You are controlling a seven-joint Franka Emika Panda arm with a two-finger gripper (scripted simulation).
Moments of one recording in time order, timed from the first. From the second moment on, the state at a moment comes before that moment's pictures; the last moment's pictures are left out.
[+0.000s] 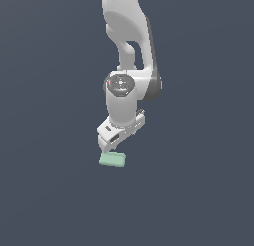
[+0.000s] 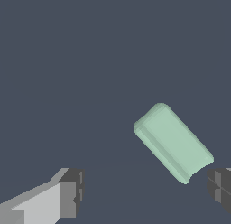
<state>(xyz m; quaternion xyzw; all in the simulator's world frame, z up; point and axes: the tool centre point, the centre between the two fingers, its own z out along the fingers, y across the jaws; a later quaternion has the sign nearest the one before) 0.034 -0.014 0.125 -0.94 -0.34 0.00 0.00</state>
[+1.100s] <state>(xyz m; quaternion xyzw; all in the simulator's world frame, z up) 0.063 -0.054 0.079 -0.81 -0.59 0.00 0.00</state>
